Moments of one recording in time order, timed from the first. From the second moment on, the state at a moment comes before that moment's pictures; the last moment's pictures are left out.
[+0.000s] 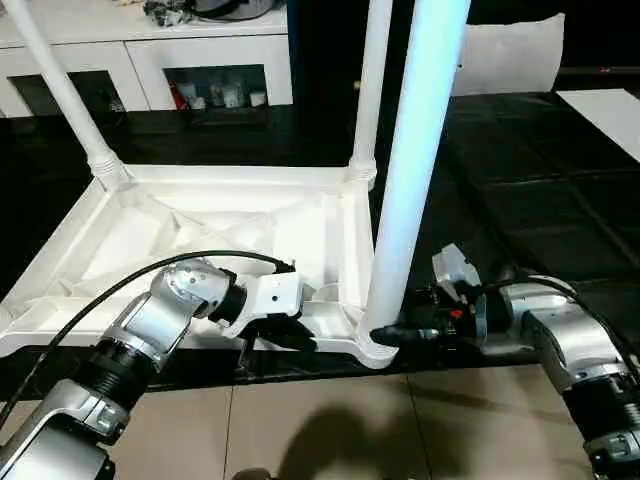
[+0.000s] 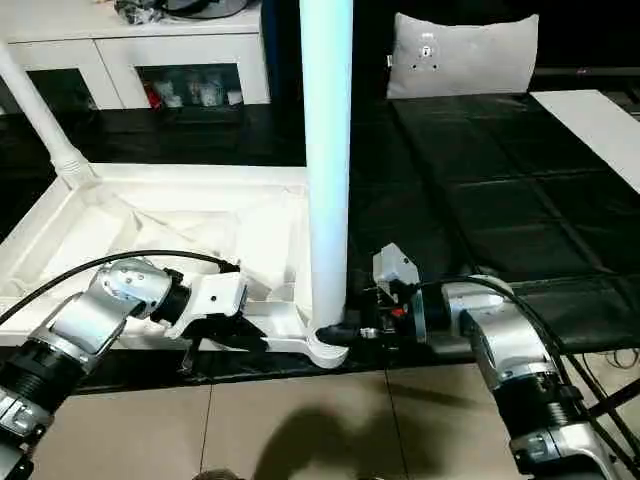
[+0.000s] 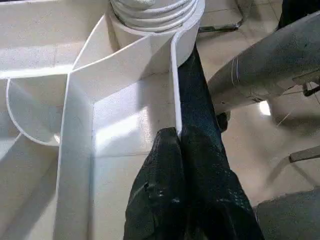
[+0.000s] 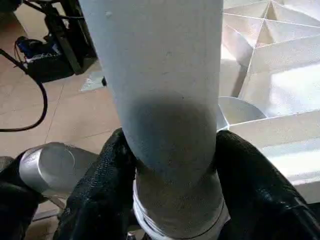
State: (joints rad) left arm -0.54 0.50 -0.44 0.37 0.03 0.06 -1.37; right arm -0.40 -0.48 0.18 0.32 0.28 0.21 1.41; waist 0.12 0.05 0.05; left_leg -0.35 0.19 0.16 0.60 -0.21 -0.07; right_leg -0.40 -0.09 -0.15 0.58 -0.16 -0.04
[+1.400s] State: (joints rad) left arm -0.52 0.25 -0.29 0.30 0.07 0.49 -0.82; right arm -0.39 -0.29 0.03 0.43 0.22 0.19 0.88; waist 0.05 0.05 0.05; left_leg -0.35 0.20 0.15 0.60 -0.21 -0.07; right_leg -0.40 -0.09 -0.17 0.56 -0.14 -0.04
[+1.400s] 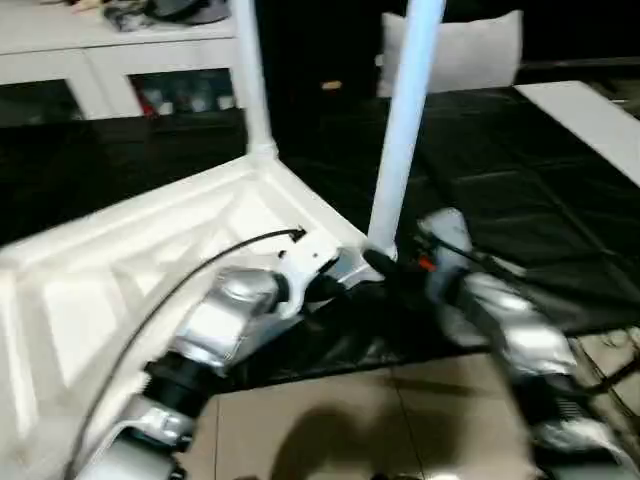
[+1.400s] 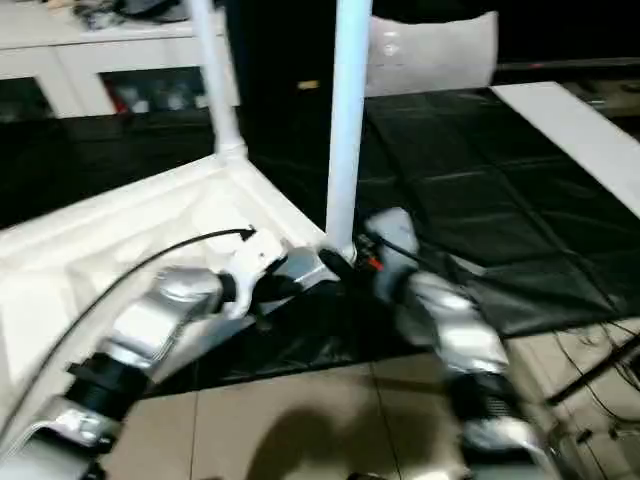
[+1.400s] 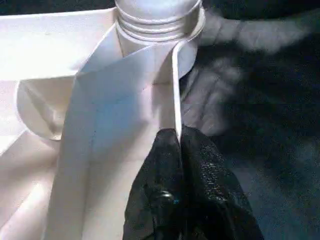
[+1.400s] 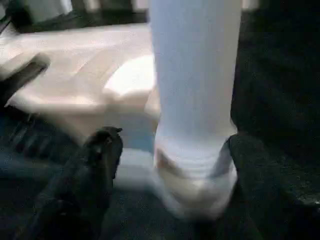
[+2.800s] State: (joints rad) left arm -0.53 0.50 -0.45 0.34 0.01 0.11 -1.37; right arm -0.39 -0.49 0.18 0.33 0.28 0.20 1.44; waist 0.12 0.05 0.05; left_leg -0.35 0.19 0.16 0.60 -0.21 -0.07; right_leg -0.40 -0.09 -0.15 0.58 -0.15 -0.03
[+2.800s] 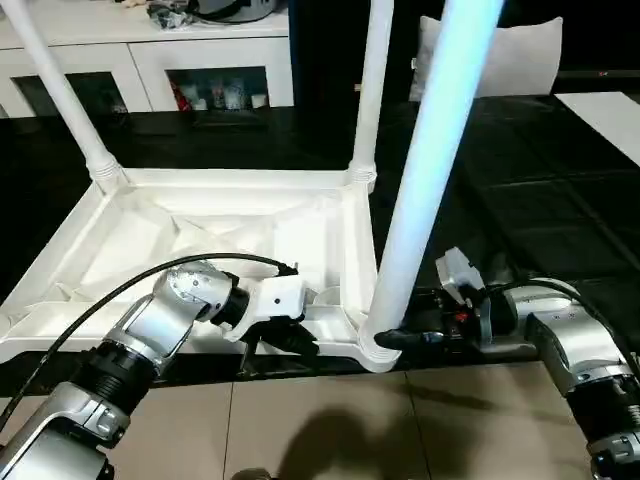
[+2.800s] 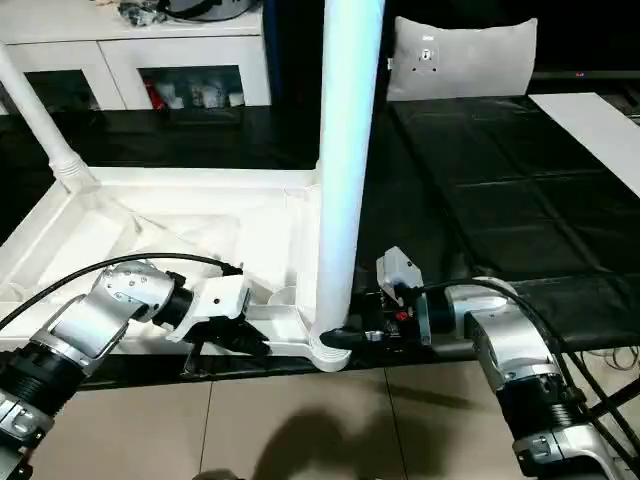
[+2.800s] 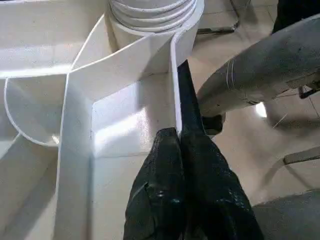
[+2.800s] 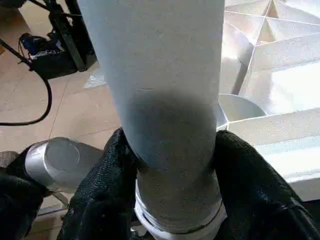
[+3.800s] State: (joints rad) left arm -0.52 0.24 -0.29 0.31 0.03 0.49 -0.85; right arm -0.45 -0.18 0.00 0.41 0.20 0.29 0.68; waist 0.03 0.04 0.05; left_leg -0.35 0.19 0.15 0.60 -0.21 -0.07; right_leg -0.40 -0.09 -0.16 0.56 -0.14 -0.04
